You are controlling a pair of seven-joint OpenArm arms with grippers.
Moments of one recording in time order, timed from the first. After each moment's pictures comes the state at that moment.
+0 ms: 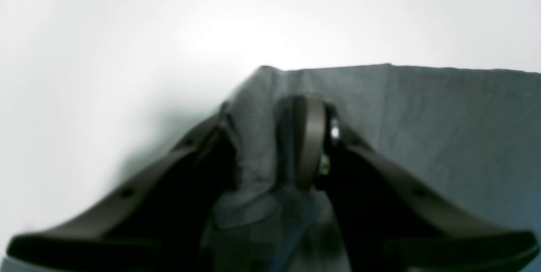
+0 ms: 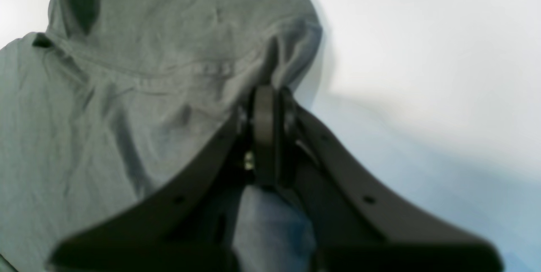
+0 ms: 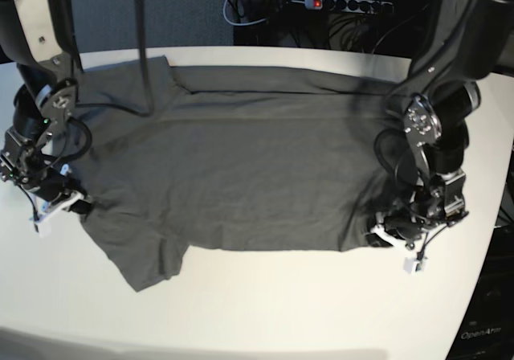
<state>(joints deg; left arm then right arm) -40.3 -11.6 -31.3 20.2 9.7 -32.9 22.1 31.0 19.3 51.9 27.9 -15.4 43.3 -30.5</state>
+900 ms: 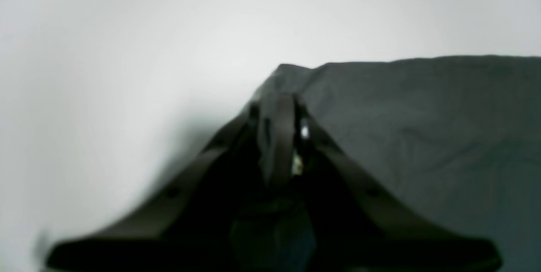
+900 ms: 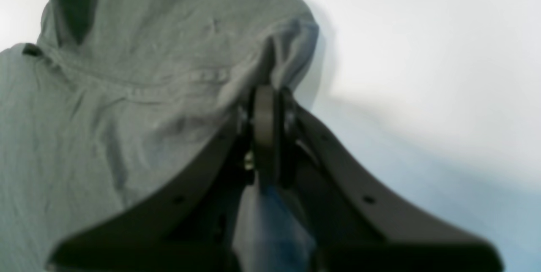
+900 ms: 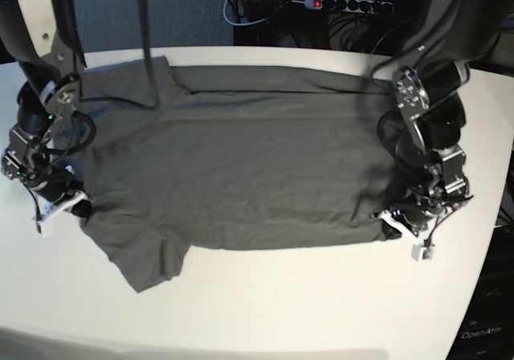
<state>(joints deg) -31.6 -9.5 -30.9 35.0 11.0 -33.4 21.0 30.2 18.6 49.7 27.8 -17.8 42.5 -21.2</state>
